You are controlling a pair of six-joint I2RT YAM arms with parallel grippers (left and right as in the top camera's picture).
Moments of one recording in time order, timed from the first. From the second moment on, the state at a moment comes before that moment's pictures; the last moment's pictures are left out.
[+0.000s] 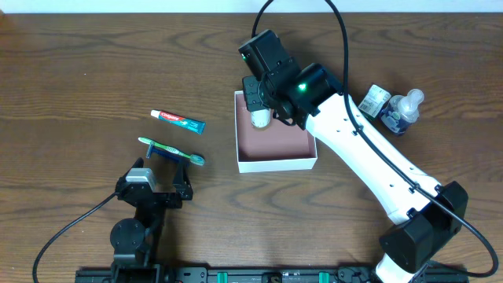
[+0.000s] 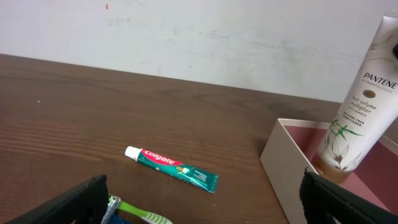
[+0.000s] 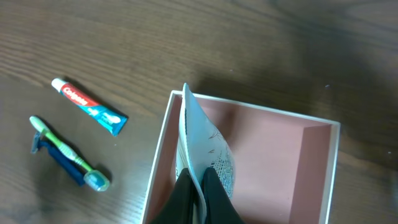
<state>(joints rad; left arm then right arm) -0.03 0.01 0.02 -0.11 0.07 -0.20 0.68 1.84 1.82 -0.94 0.16 0.45</state>
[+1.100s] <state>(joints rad) -0.03 0.01 0.02 -0.11 0.07 -0.20 0.50 1.86 1.77 -0.93 0.18 0.35</state>
